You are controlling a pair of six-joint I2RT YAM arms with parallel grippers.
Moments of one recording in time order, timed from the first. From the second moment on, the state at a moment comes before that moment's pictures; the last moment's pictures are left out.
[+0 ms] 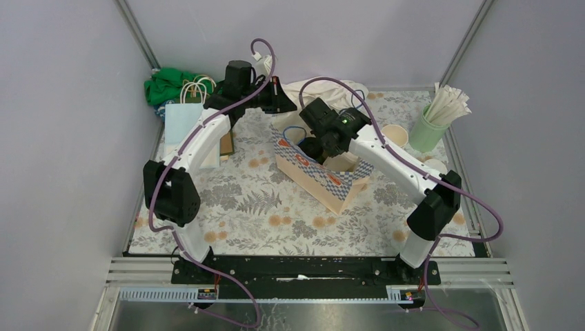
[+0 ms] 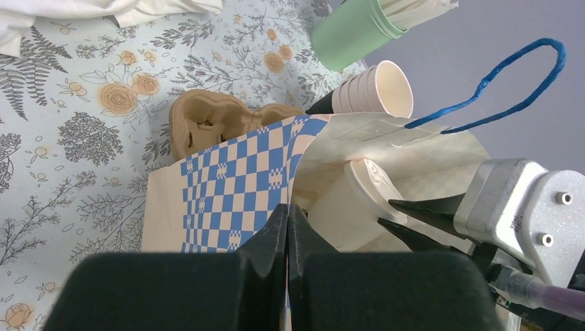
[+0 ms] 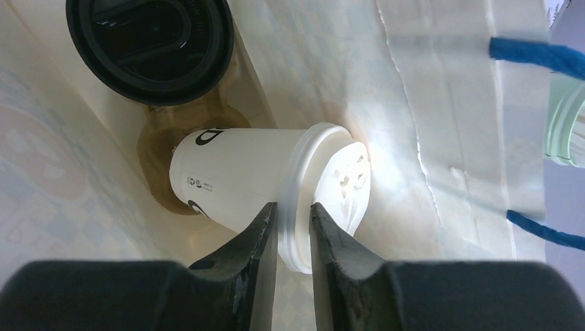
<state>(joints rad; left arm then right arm) -0.34 1.77 1.66 -0.33 0.68 -0.42 0.77 1.74 1.76 -1.15 0.50 0.11</state>
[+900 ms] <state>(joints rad) -0.34 1.80 1.71 -0.36 0.64 -0.53 0.88 1.80 1.53 -0.99 0.80 0.05</state>
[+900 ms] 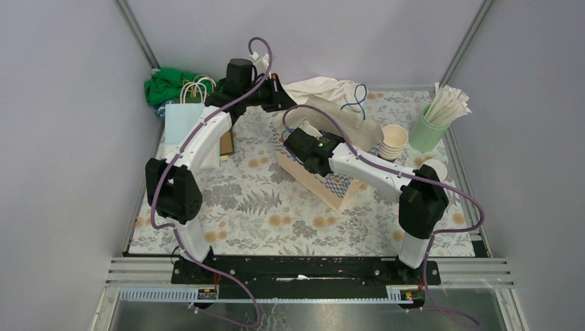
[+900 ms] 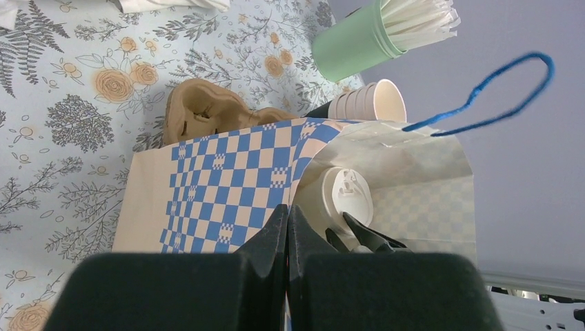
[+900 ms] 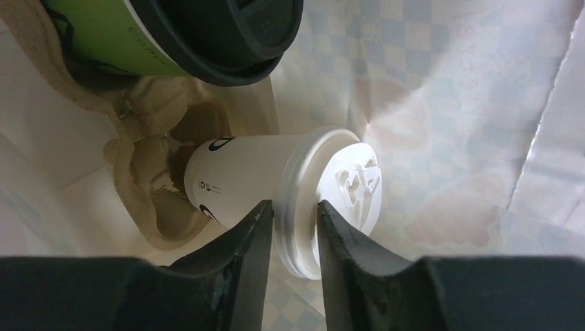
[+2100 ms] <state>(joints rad) -0.34 1.83 1.72 -0.37 0.63 -0.52 0.75 1.77 1.61 -1.00 0.23 0.13</state>
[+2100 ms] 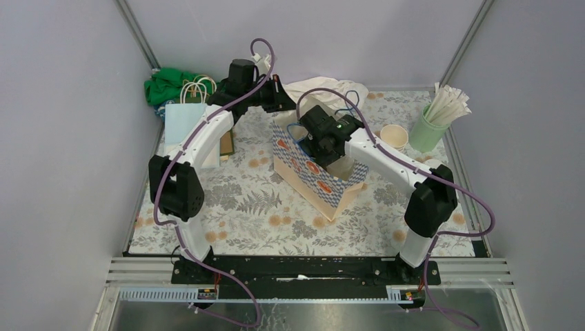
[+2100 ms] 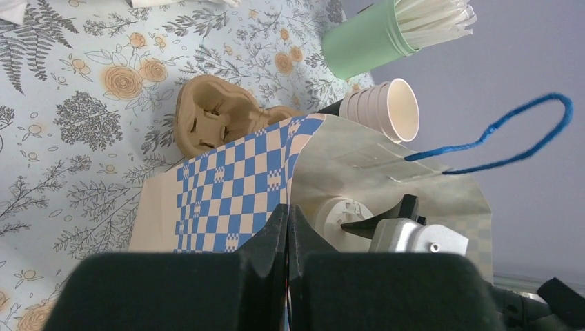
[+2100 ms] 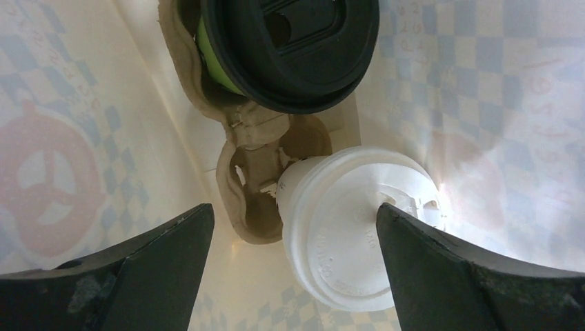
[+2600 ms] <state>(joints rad) -0.34 1.85 1.75 -0.40 0.66 -0.49 0.73 1.77 1.72 -1.08 0.16 0.14</state>
